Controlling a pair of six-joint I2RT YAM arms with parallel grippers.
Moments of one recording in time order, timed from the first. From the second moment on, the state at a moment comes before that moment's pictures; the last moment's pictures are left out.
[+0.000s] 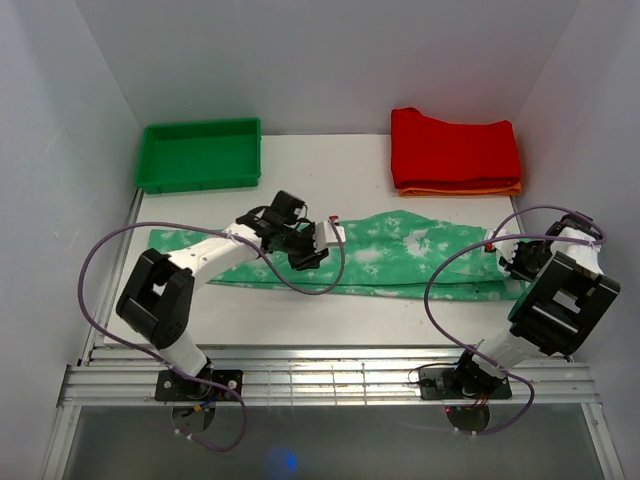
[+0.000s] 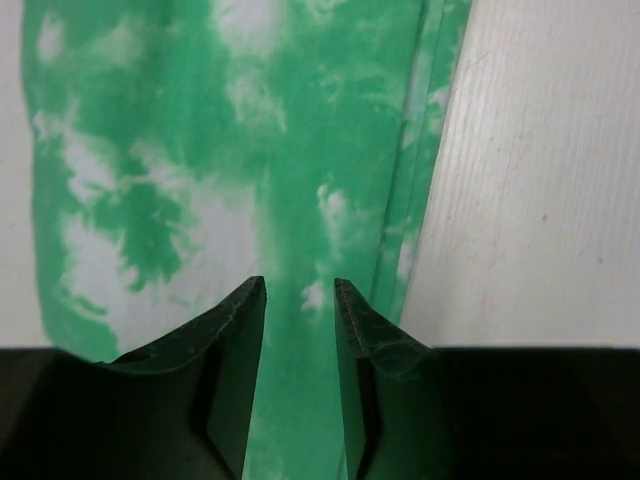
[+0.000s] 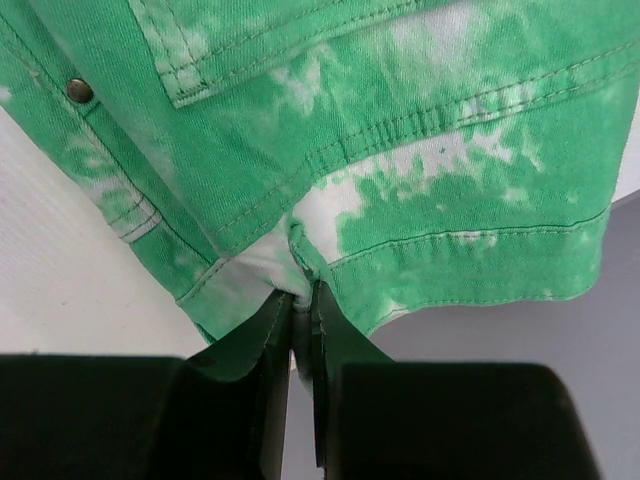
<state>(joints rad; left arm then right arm) -0.59 1.61 1.10 -0.43 0.51 0.75 -0.62 1.57 1.02 -0.88 -0.39 -1.81</state>
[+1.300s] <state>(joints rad) -0.82 1.78 1.04 -0.22 0.35 0.64 -0.62 1.56 1.06 -0.92 -0.40 -1.79</state>
